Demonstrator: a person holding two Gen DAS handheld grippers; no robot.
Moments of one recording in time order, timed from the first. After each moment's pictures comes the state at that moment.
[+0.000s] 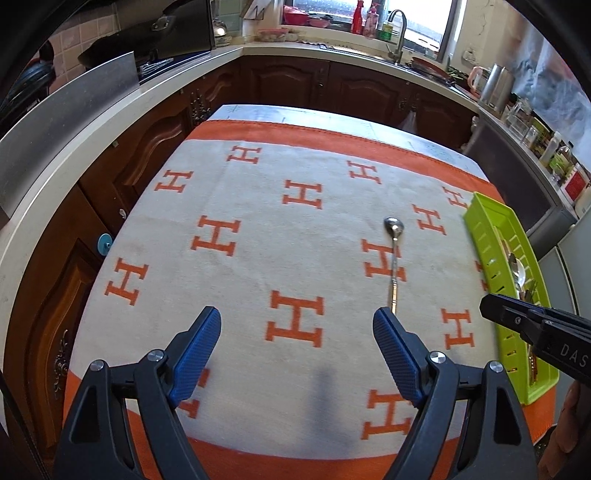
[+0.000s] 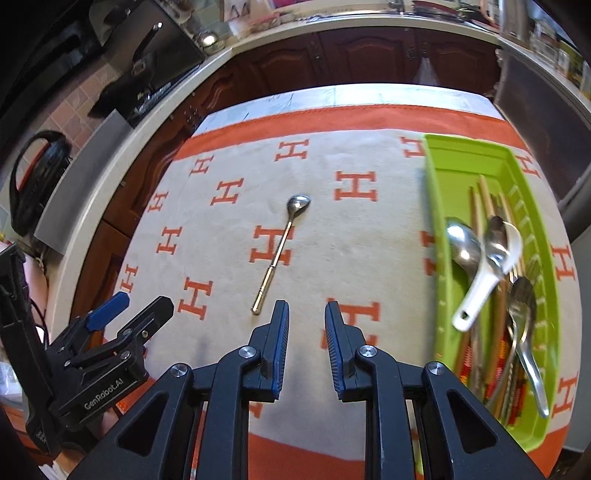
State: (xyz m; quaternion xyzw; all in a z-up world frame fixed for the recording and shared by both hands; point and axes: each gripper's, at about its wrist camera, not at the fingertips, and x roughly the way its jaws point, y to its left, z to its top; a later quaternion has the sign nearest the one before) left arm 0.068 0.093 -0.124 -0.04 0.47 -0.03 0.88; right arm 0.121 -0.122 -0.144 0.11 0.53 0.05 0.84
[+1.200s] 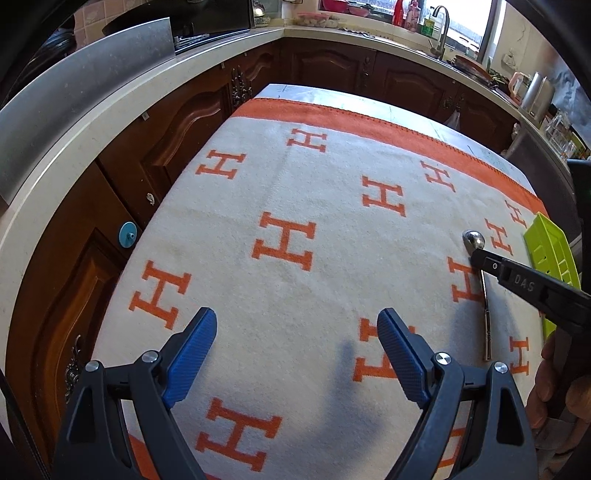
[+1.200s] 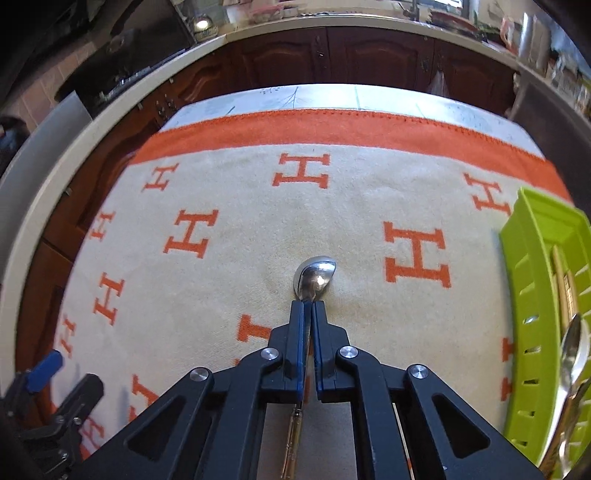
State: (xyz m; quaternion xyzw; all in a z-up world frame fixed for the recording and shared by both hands) left arm 0.109 0.144 -0.158 -0.05 0.50 0.03 0.87; right arm 0.249 -0.083 -0.220 0.07 0.52 0.01 0.85
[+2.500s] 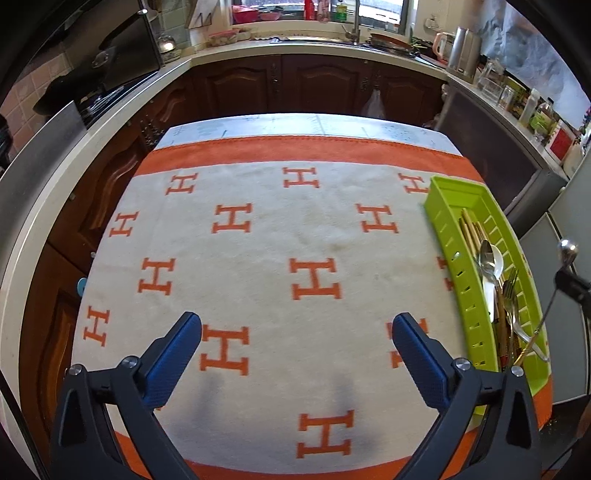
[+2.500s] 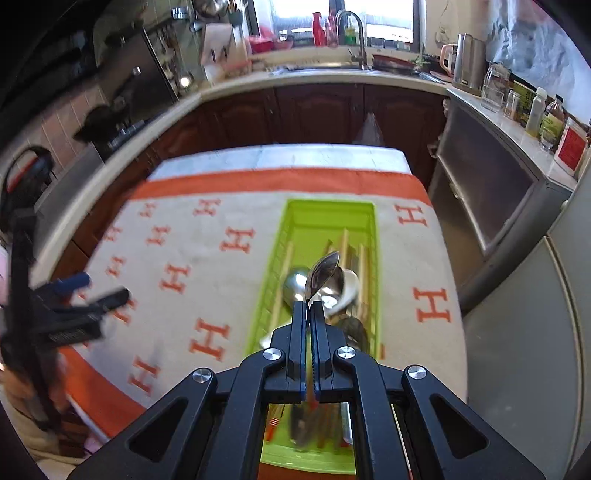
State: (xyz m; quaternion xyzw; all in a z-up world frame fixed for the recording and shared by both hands) left arm 0.092 0.011 -0.102 0.03 0.49 -0.07 0.87; right arm 0.040 -0.275 -0.081 0.04 0.46 -0.03 0.89
